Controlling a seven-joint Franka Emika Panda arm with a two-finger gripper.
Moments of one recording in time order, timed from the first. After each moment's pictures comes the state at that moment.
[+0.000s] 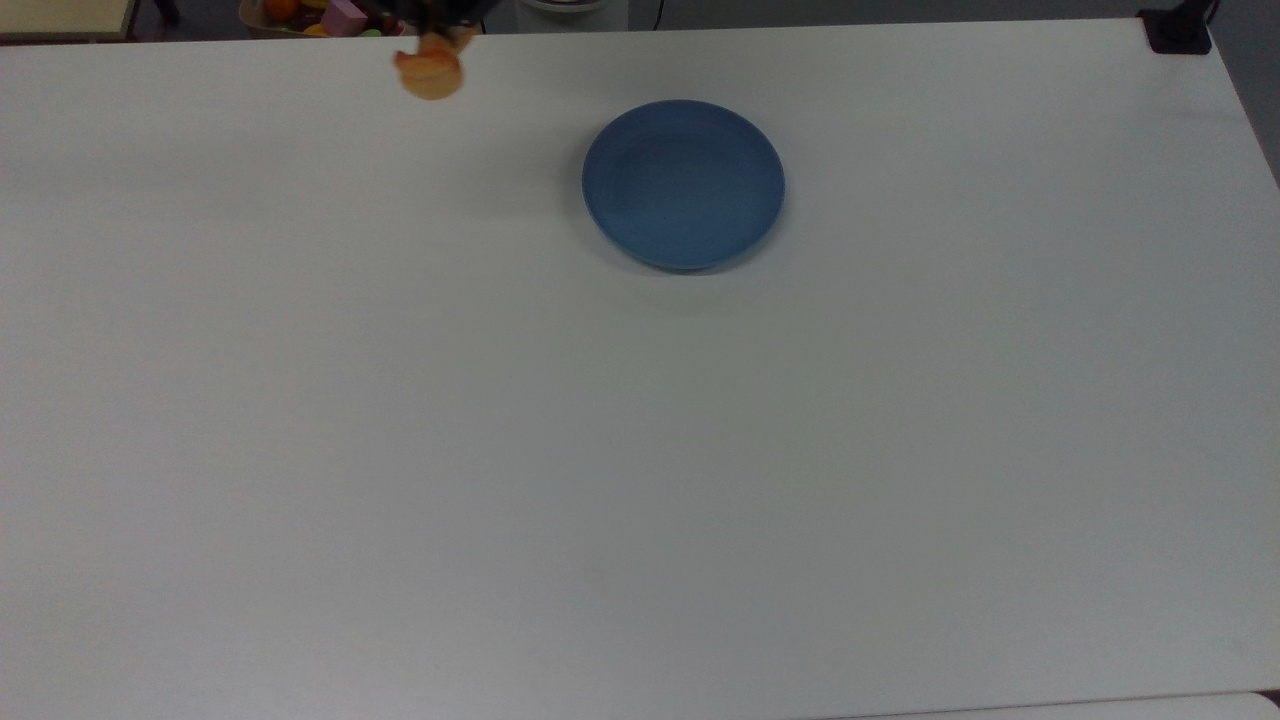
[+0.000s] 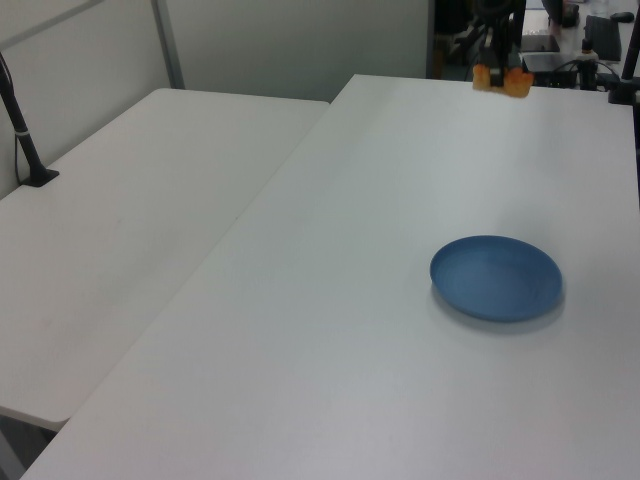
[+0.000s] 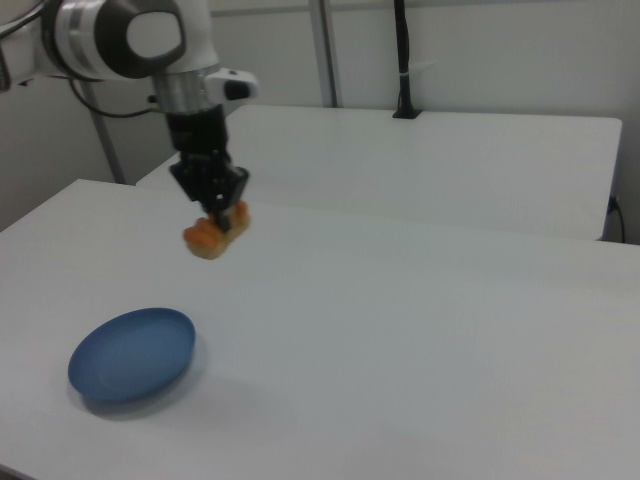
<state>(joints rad) 0.11 0.09 -0.16 -1.53 -0.05 1.52 -0.03</state>
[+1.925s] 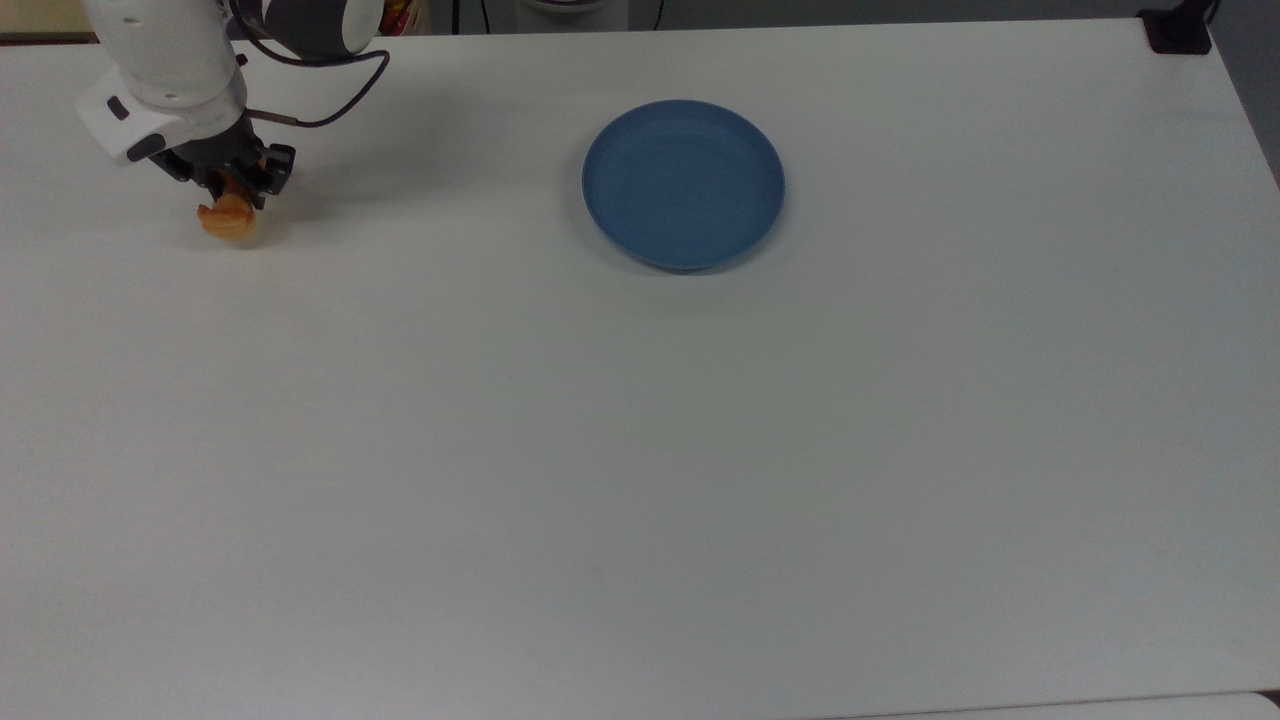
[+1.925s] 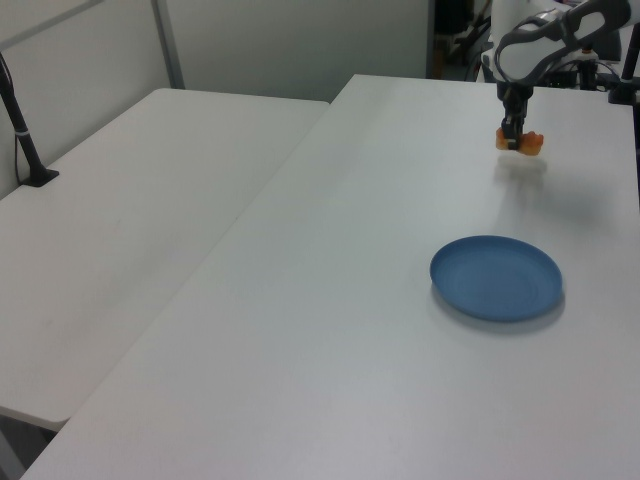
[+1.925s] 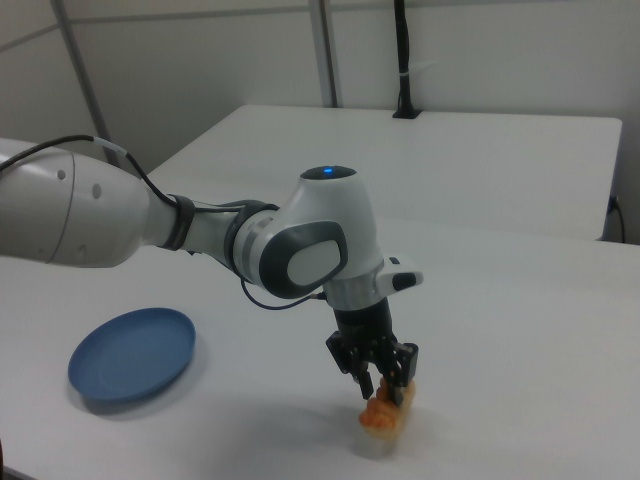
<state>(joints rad) 0.09 0.36 -0.53 -1.88 -0.04 2.19 -0.39</state>
